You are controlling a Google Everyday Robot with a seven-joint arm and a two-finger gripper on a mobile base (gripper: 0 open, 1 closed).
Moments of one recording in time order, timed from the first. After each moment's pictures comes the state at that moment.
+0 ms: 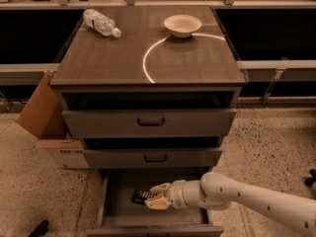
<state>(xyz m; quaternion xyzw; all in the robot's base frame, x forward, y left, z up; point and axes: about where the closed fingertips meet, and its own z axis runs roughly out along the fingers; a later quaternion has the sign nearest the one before) 0.470 0.013 0.403 -0.41 0.76 0.38 0.32</state>
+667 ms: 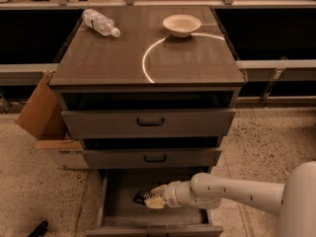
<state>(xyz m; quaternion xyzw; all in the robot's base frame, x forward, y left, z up) 0.491 0.014 0.340 -0.39 0.81 0.33 0.28</state>
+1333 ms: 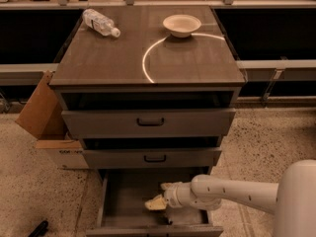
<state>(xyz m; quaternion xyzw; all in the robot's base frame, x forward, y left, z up) 0.500 0.003 0.318 -0.37 0.83 0.32 0.27</state>
